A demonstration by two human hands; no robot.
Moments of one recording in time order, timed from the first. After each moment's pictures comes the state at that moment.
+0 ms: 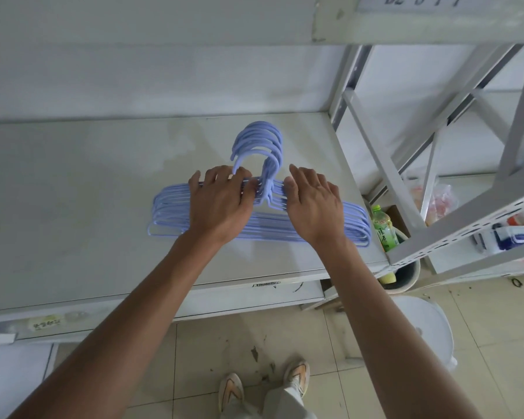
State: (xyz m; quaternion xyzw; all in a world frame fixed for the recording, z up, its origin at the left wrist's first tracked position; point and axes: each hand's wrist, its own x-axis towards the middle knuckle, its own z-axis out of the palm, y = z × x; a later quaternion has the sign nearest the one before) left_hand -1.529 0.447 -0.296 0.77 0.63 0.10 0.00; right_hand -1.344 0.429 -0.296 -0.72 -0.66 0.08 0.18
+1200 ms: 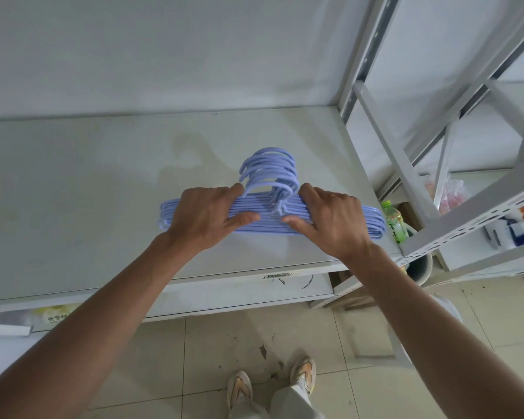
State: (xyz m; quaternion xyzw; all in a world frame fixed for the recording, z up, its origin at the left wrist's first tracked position) left_hand -1.590 0.438 -0.322 0.86 0.47 0.19 -0.05; right_hand -1.315 0.400 -0.315 -0.53 -0.81 -0.12 0.19
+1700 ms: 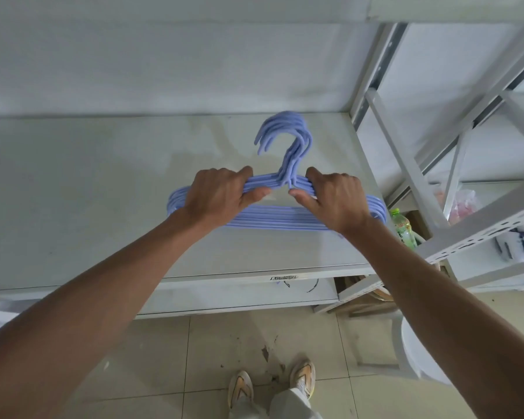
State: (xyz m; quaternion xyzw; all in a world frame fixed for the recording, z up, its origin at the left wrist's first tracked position) left_hand -1.582 0.464 -0.299 0.84 0.50 0.16 -0.15; right_hand -1.321 0.446 -0.298 -0.55 -0.81 -0.14 0.18
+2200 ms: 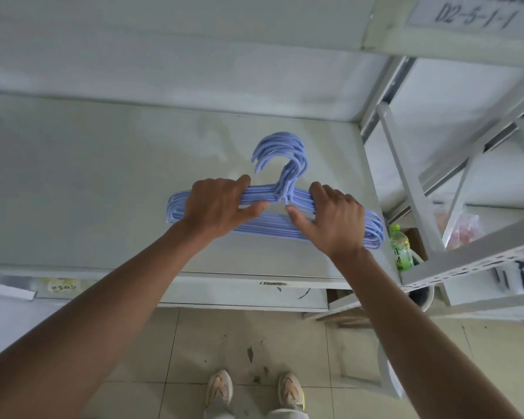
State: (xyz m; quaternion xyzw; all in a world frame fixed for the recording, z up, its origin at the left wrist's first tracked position) left_hand -1.574 0.449 -0.318 0.81 0.55 0.16 -0.13; right_hand -1.323 0.431 -0.315 -0.59 -0.77 -0.13 0.21
